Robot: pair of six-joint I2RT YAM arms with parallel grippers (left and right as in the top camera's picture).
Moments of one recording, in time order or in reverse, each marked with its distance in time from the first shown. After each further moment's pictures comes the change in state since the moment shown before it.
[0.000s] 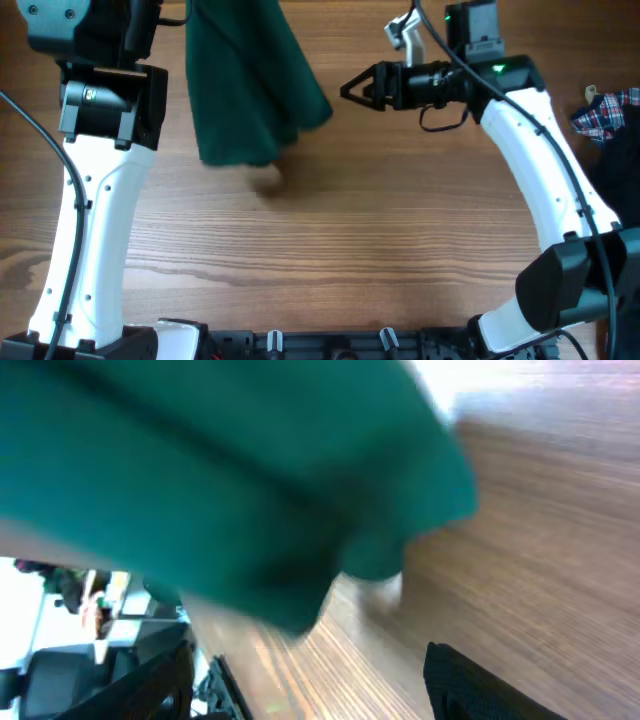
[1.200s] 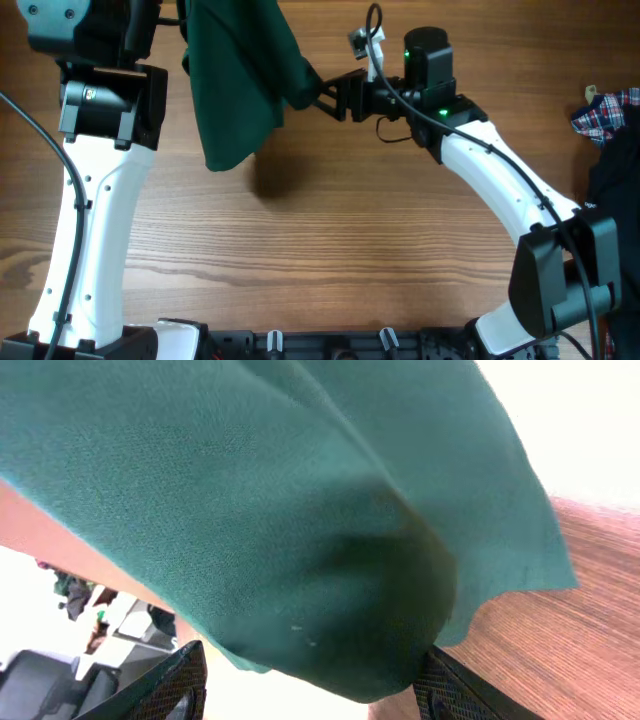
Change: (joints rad) left arm 0.000 0.000 0.000 0.000 -0.008 0.026; right arm 0.136 0.000 -0.305 0.760 0.022 0.235
